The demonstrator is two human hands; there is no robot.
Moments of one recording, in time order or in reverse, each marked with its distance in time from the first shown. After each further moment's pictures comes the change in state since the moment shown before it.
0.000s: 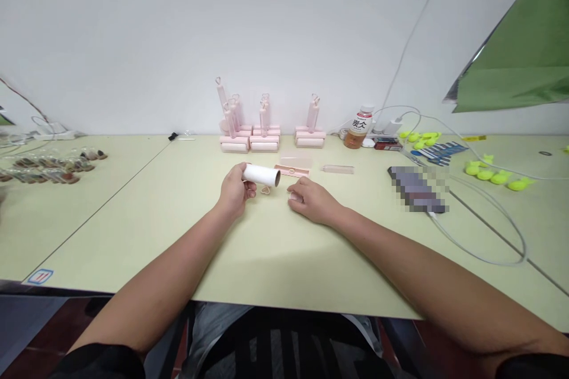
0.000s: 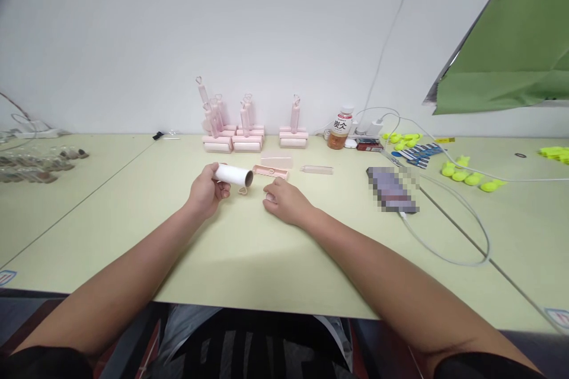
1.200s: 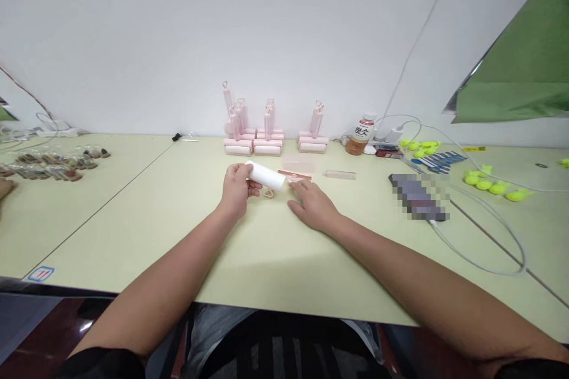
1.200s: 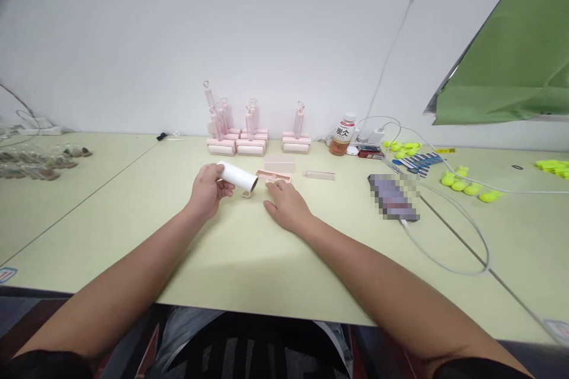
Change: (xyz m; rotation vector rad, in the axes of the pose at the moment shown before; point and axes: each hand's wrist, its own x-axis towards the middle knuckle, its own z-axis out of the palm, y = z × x) left_hand -0.007 0.009 0.003 0.059 0.004 0.109; right_hand -0.001 -0.010 0.005 -0.103 0.097 0.028
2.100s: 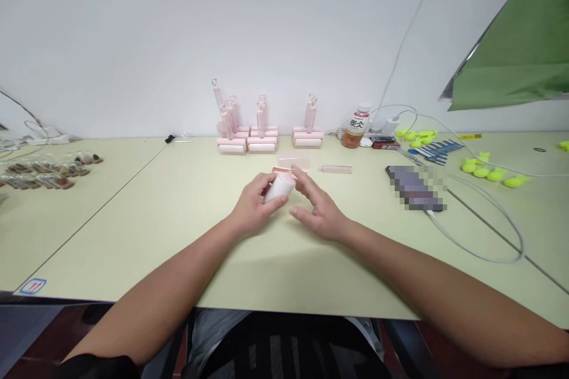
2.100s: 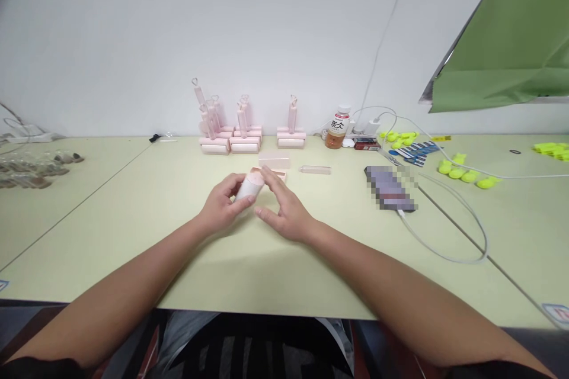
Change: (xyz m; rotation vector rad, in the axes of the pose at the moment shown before) left_hand -0.024 -0.017 0.002 0.646 -0.514 0.502; right_hand -0.025 -0.012 -0.021 0.597 0.141 -0.233
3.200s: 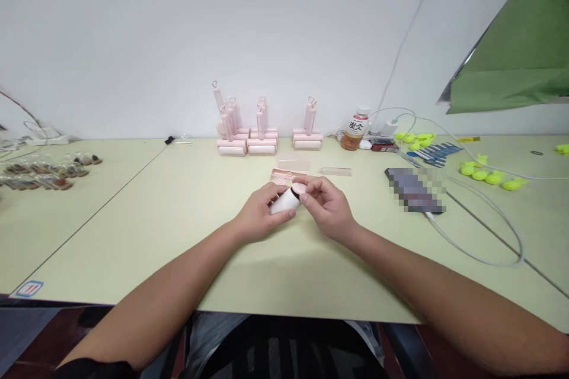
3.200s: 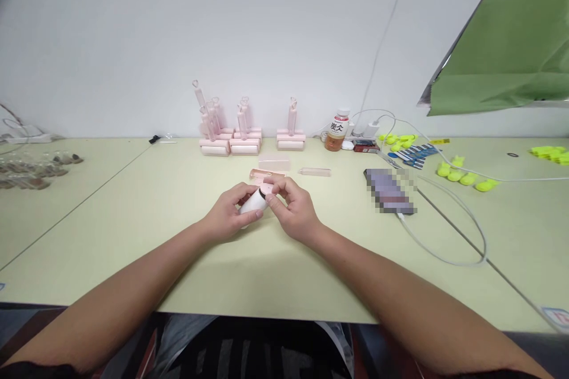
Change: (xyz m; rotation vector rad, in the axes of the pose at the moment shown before) left_hand -0.004 0.002 0.008 0.065 -0.176 0.038; right_hand -0.003 -0.005 0.002 0.282 0.309 0.120
